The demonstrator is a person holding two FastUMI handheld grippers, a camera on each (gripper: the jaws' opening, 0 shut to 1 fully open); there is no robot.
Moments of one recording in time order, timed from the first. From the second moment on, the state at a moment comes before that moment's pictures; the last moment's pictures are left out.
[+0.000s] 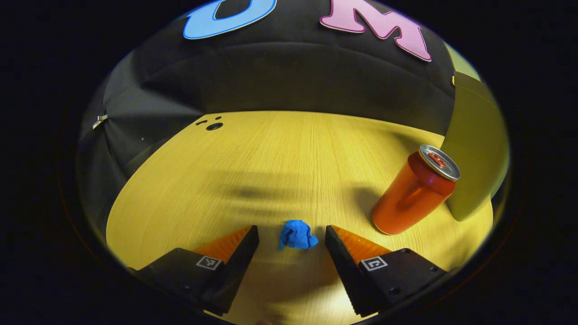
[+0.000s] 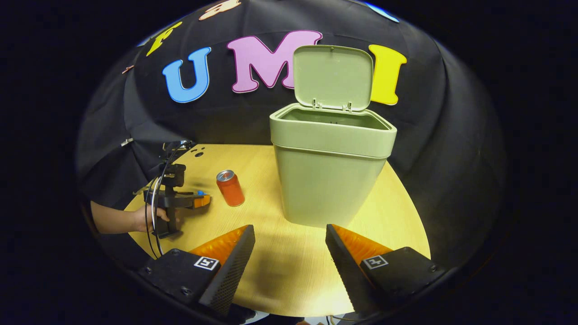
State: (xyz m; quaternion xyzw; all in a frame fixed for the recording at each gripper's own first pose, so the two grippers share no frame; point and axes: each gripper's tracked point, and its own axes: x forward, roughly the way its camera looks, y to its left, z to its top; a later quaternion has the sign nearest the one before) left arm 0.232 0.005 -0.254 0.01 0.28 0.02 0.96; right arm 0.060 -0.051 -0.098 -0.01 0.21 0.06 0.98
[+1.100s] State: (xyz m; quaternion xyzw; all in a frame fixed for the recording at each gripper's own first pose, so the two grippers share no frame) left arm 0.207 -0.027 -0.177 0.04 0.22 -0.04 0.97; right arm 0.074 -0.041 -0.101 -0.01 0.21 0.10 0.97
